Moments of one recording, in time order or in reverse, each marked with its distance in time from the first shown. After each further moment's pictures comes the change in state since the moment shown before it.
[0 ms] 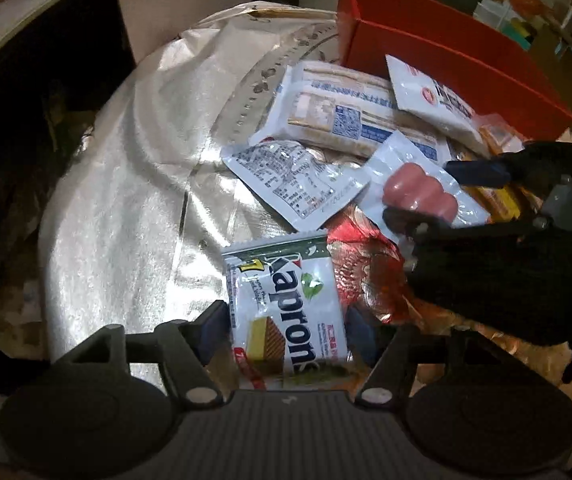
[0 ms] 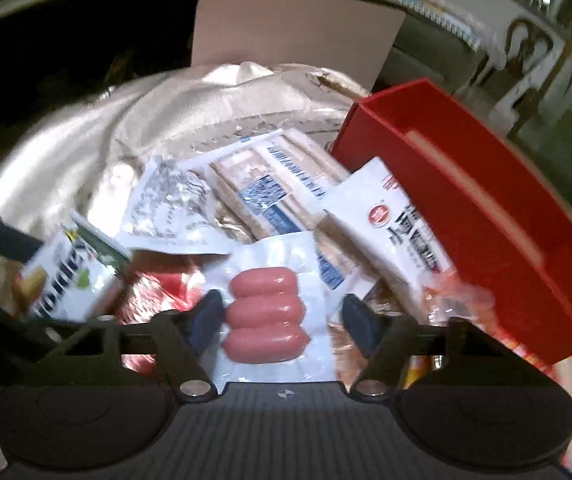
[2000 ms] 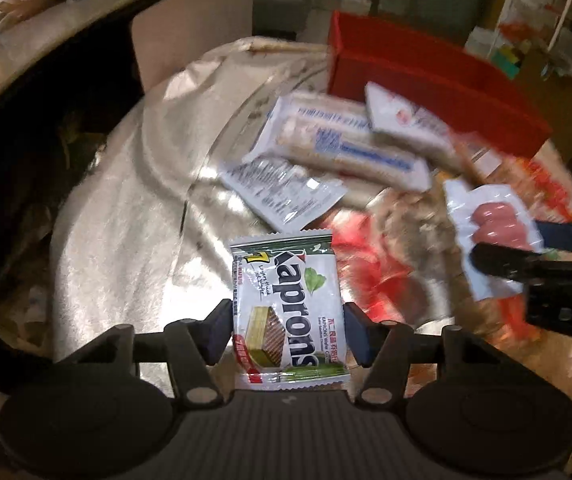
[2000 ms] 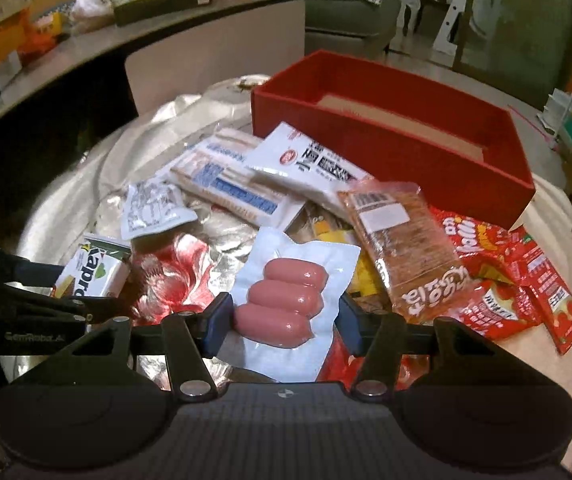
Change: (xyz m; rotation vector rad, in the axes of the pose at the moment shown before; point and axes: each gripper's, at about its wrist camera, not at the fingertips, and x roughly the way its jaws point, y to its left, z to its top) left arm -0.028 -0.005 -0.024 0.006 -0.154 -0.017; right arm -0.070 -0.035 -0.055 0.306 -0.074 -0.008
